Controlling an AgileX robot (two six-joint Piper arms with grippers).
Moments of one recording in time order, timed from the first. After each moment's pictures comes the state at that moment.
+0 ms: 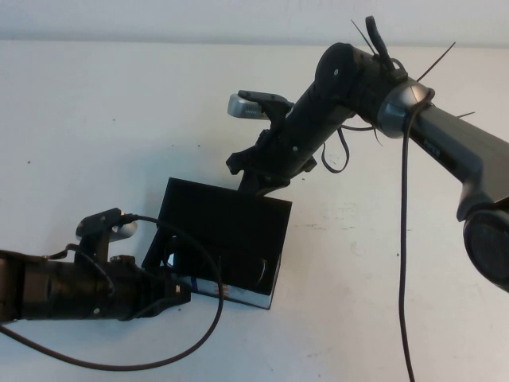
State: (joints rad) right arm 0.46 2.42 -2.19 0.61 1.21 -0.25; left arm -0.22 1.75 -0.57 -1.72 0.67 1.55
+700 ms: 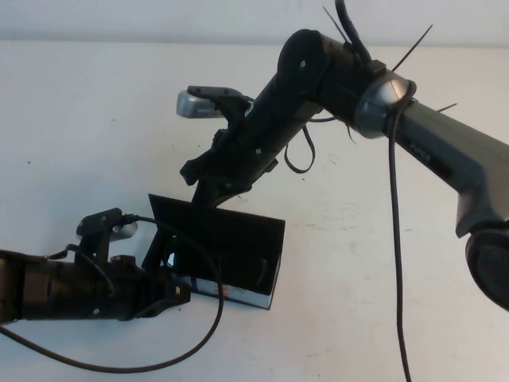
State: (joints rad) right arm 0.58 2.31 -2.15 0.63 1.22 -0.27; left arm -0.22 1.75 -0.57 -1.72 0.67 1.57
